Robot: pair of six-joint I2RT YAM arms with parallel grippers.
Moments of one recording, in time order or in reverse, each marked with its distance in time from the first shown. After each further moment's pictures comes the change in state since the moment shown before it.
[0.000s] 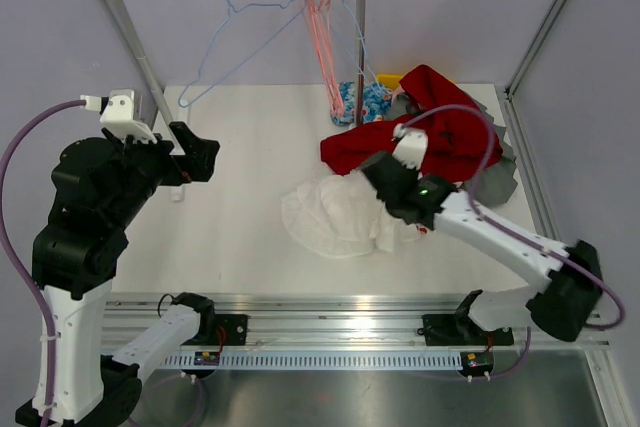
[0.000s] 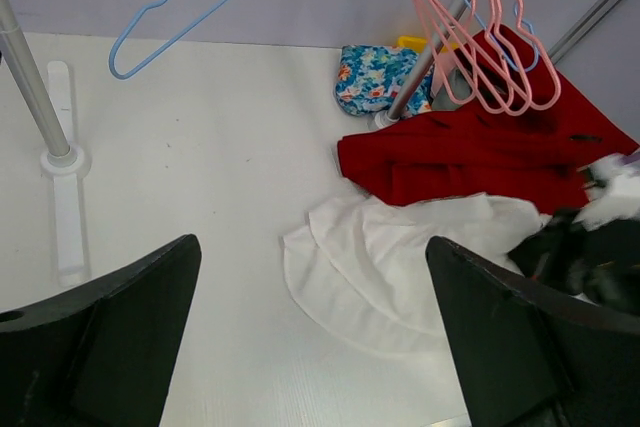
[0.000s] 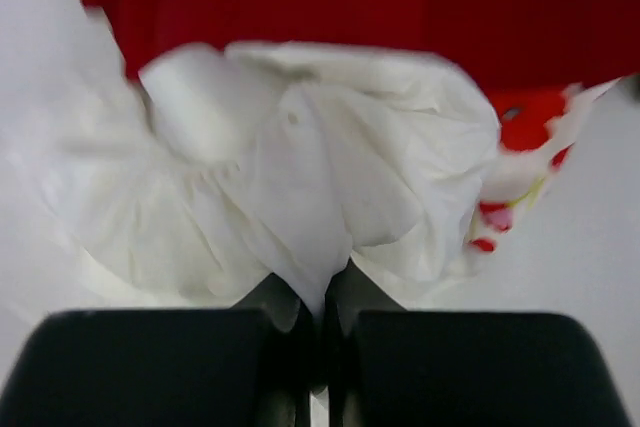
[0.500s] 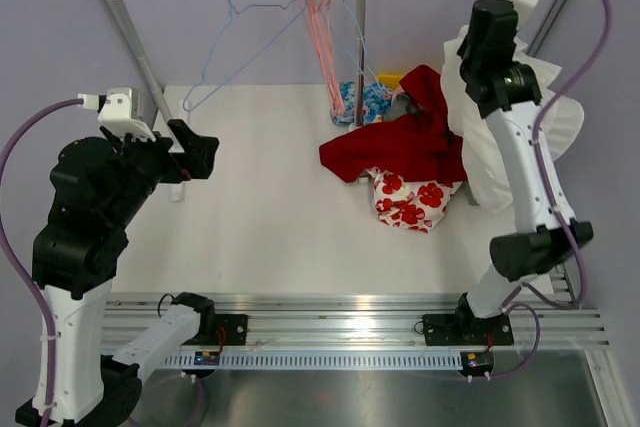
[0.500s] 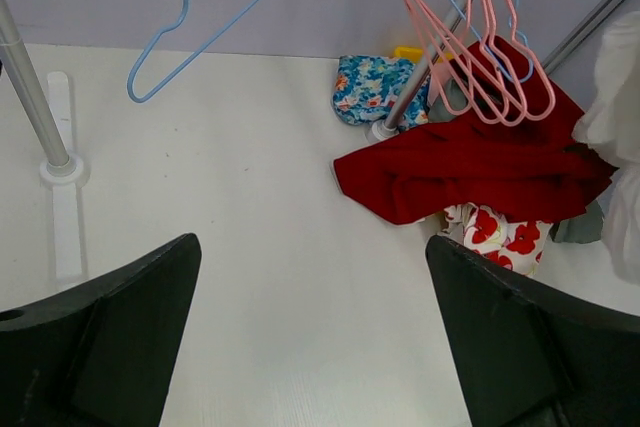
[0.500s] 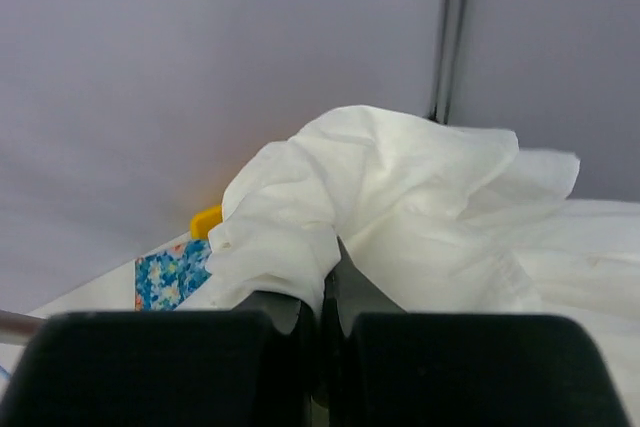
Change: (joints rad) left arm 0.000 0.000 0.000 0.024 -0.001 -0.002; right arm -0.645 0.156 0.943 0.045 -0.060 -0.521
